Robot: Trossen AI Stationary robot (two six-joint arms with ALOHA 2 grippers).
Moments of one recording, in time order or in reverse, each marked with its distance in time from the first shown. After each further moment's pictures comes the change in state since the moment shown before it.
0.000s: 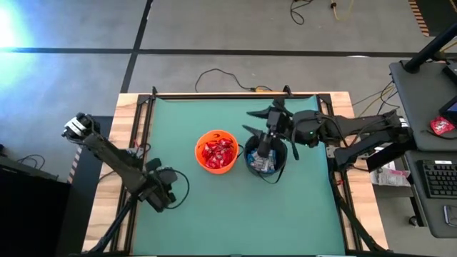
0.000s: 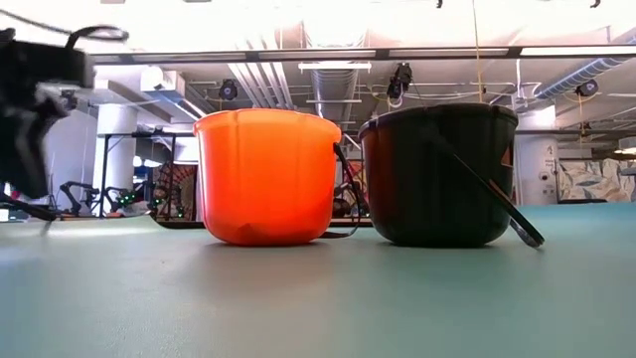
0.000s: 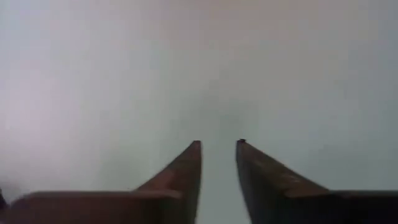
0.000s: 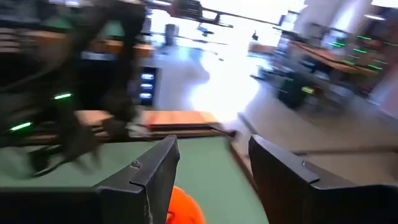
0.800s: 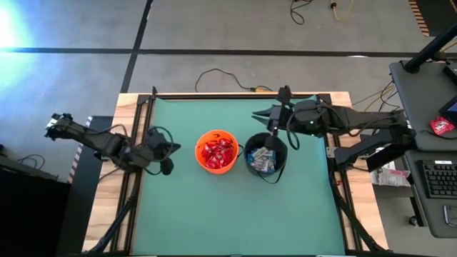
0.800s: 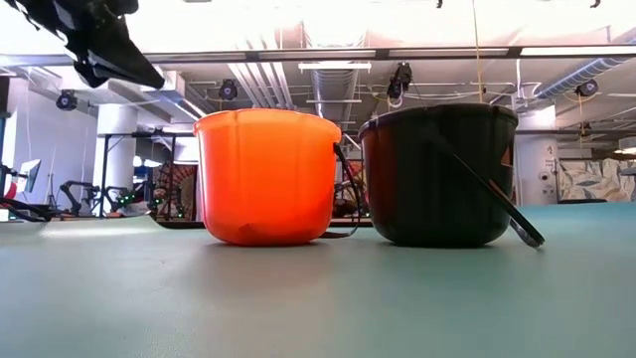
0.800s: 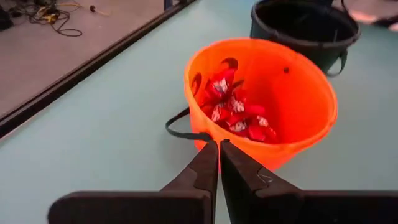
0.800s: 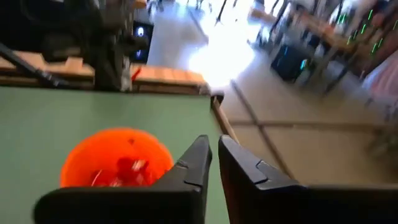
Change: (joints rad) left arm 0.370 -0.626 -0.062 0.297 -0.279 0.546; right arm -0.096 -0.037 0.049 -0.239 -0.112 -0.081
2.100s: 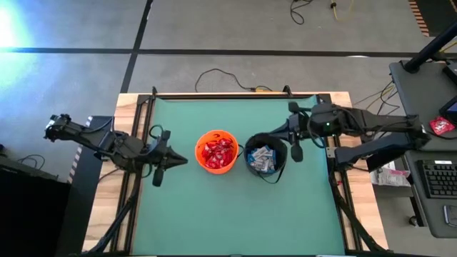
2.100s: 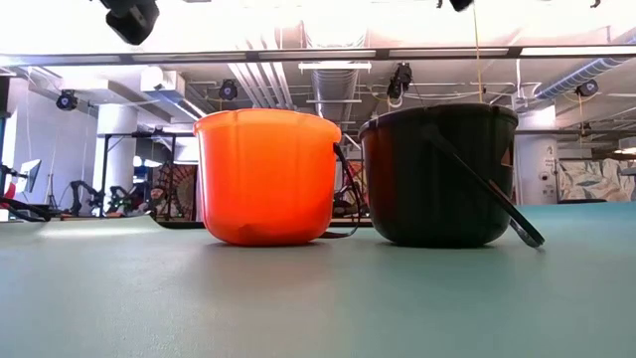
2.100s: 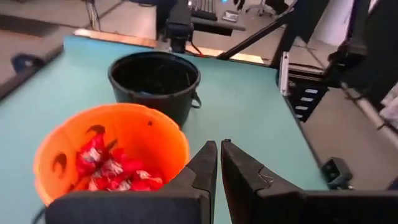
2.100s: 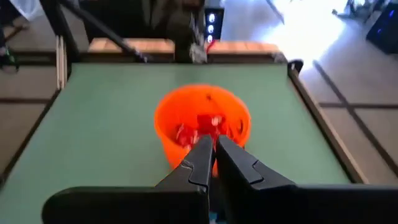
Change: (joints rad) left arm 0.034 -0.008 0.050 0.332 0.441 0.326; right arm -0.044 -0.245 -0.245 -0.091 -0.366 0.174
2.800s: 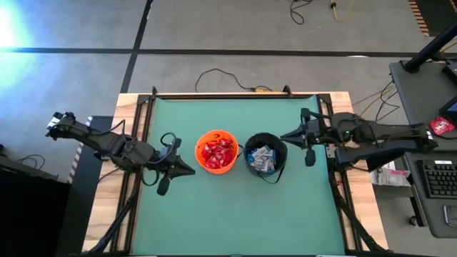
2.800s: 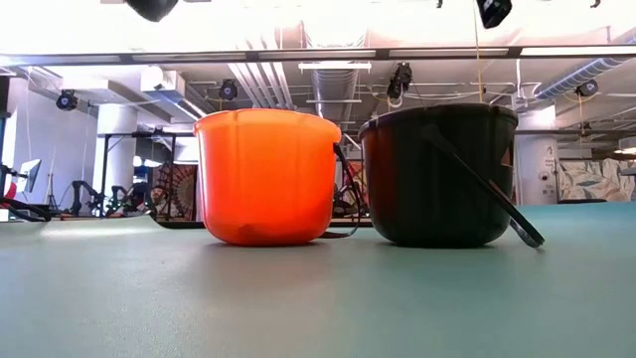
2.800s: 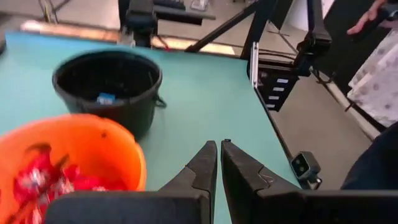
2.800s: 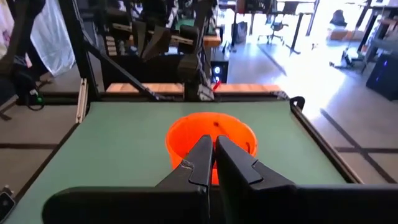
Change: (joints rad) left arm -0.033 0.174 0.096 0.057 0.087 0.002; right arm 0.001 -0.310 -0.389 0.305 -0.026 0.023
